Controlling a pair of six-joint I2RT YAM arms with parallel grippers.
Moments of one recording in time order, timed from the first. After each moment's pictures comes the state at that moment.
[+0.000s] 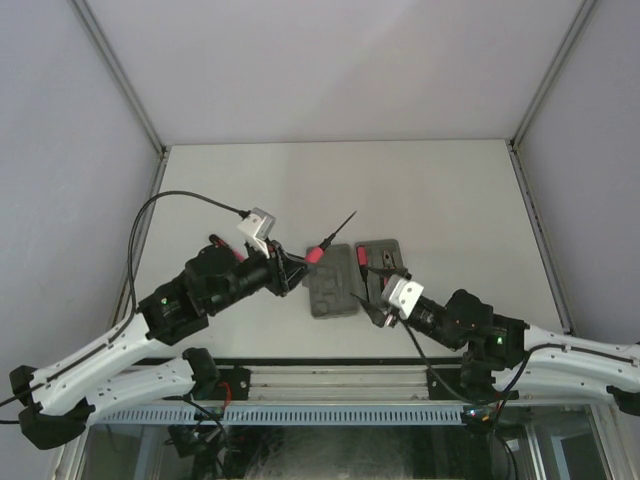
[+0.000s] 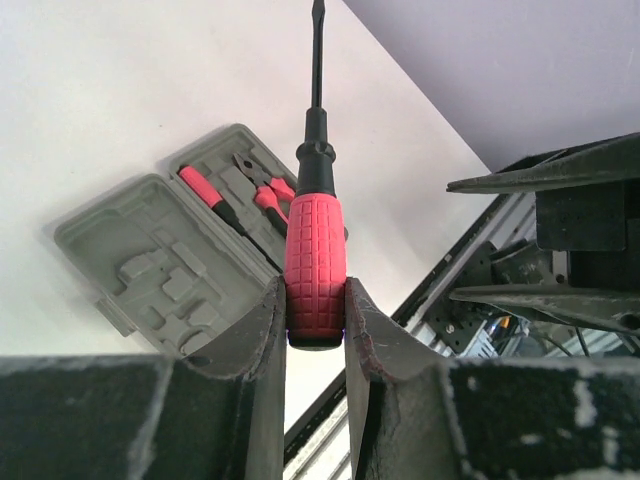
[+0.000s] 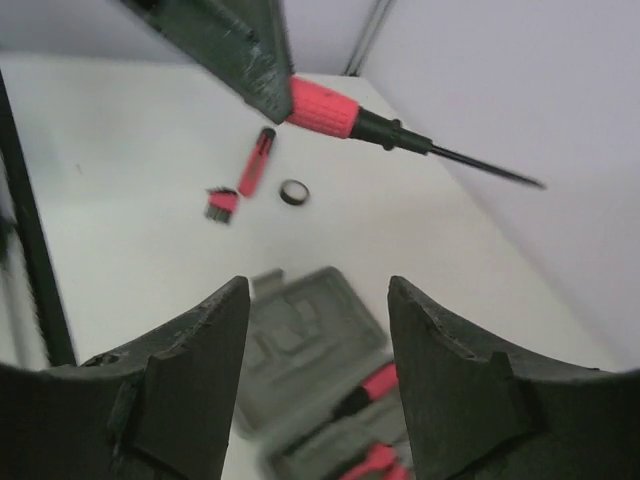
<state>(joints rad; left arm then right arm) -0.98 0.77 0.88 -0.33 -0.08 -0.49 1.32 0.59 0.55 0.01 0.27 -0.49</state>
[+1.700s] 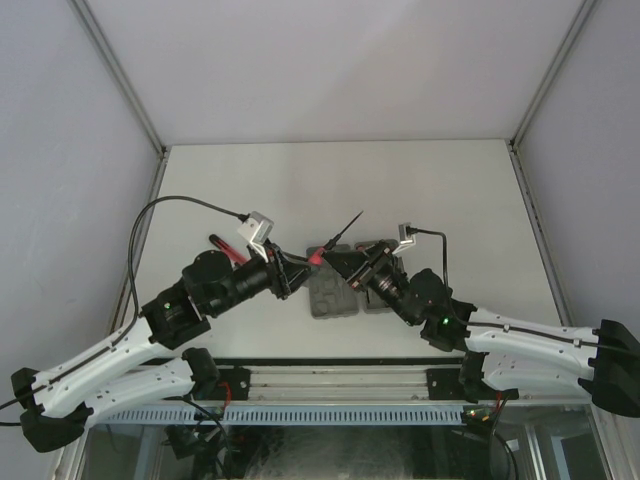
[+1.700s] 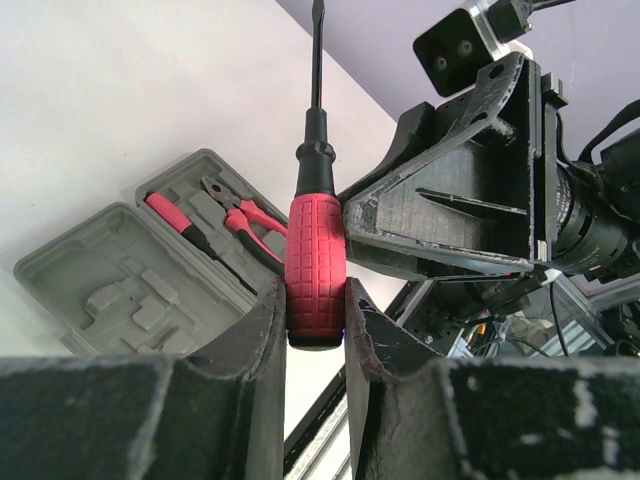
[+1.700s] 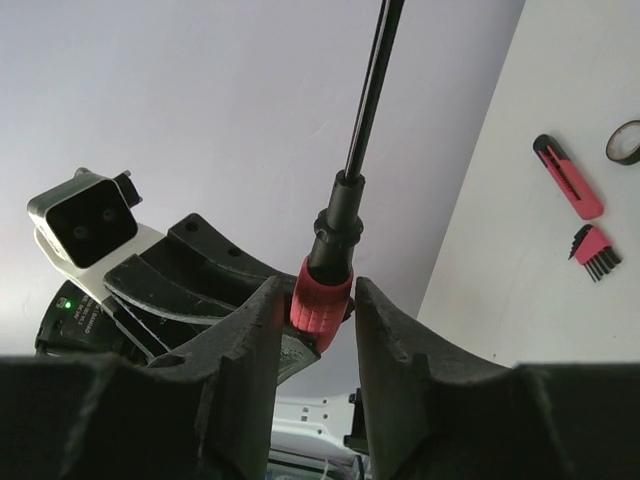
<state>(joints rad) -0.98 0.73 0.80 -0.19 -0.04 -0.49 1.13 0.97 0.54 0.54 0.36 1.19</state>
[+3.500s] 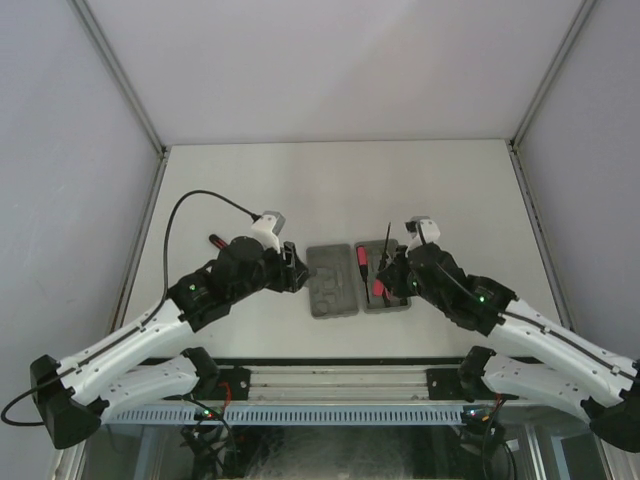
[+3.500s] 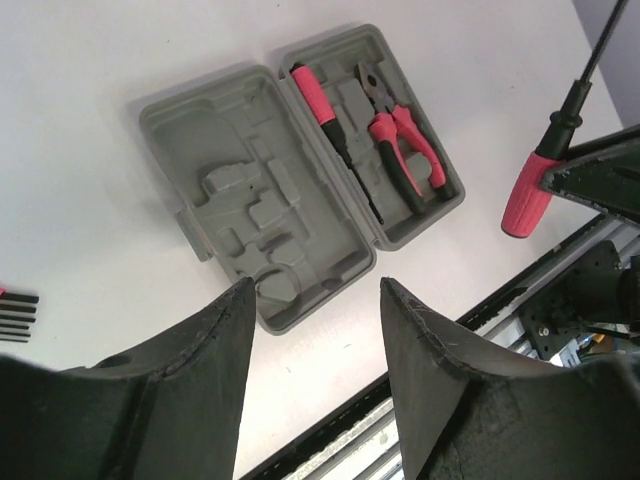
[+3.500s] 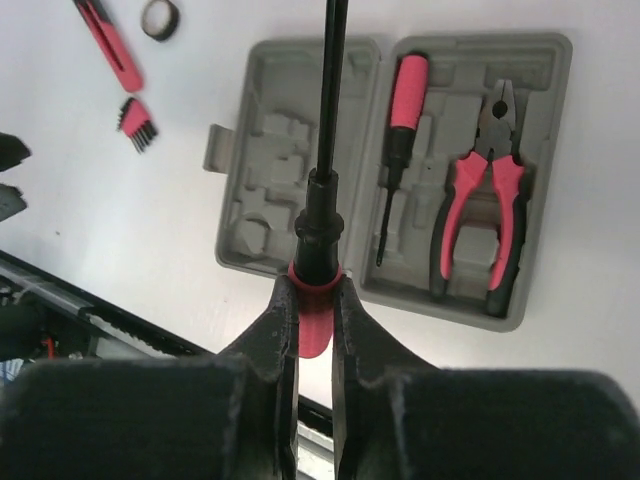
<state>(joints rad) -0.84 0.89 0.78 -0.38 -0.10 -0.55 0.91 0.81 0.74 -0.53 0.30 0.68</state>
